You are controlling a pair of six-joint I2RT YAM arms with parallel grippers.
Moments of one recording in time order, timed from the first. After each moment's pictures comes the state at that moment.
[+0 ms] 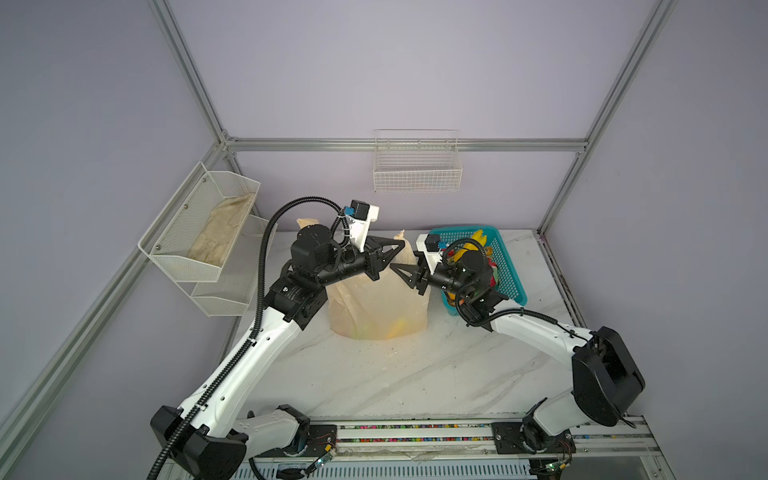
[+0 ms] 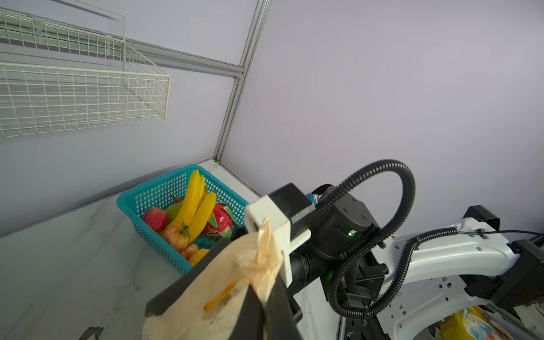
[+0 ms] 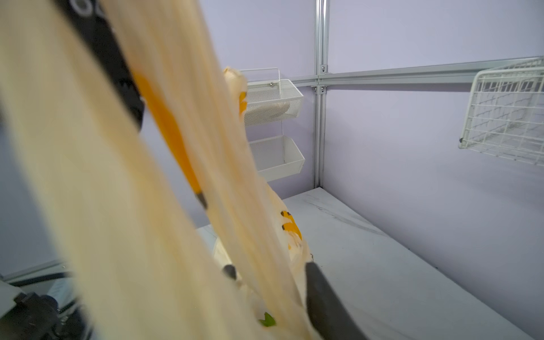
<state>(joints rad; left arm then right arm) -0.48 1.21 1.34 -0.18 0.56 -0.37 0.64 1.53 1.00 0.62 -0.56 0.12</state>
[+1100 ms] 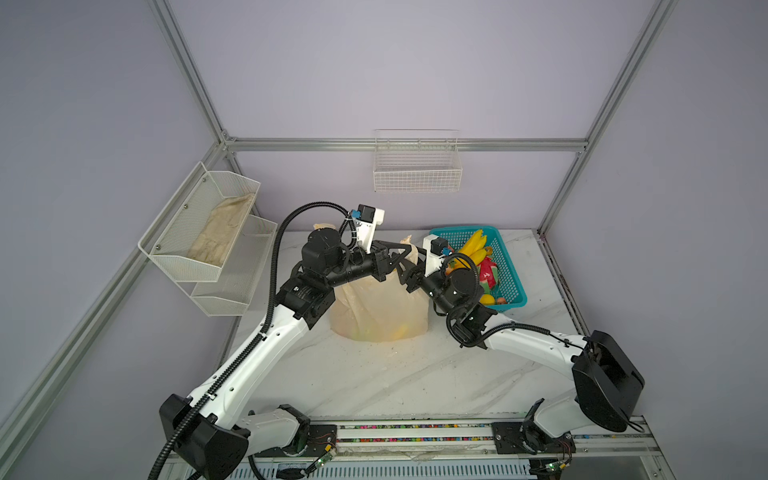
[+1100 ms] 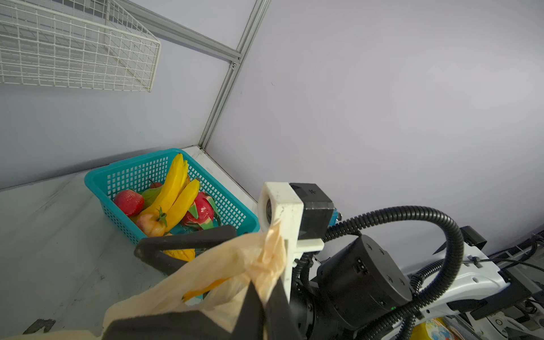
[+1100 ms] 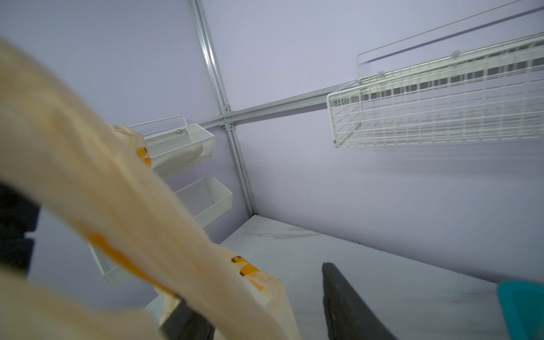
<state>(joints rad) -0.51 1.24 1.29 -0.11 0.57 -0.50 0.81 1.52 0.95 0.77 0.16 0.24</state>
